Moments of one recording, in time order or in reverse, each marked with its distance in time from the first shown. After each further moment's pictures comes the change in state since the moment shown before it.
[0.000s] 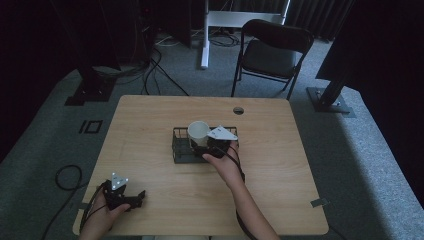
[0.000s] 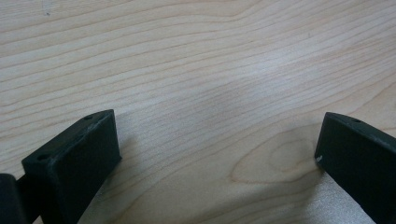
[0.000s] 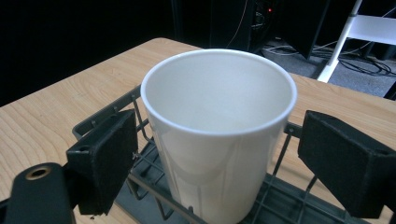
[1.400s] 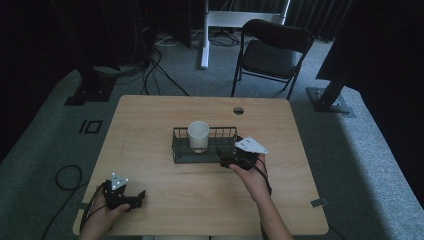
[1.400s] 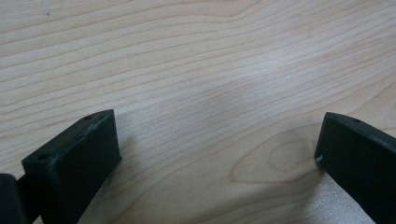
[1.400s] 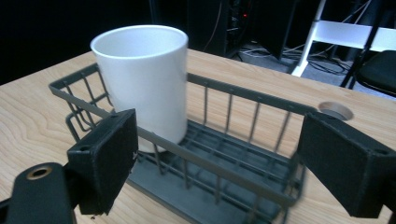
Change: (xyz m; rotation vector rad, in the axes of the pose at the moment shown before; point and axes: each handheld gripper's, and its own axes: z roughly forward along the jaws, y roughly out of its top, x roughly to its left) left arm 0.000 0.000 0.000 -0.001 0.001 -0.001; right arm -0.041 -0.026 -0.072 -0.024 -0.077 0.004
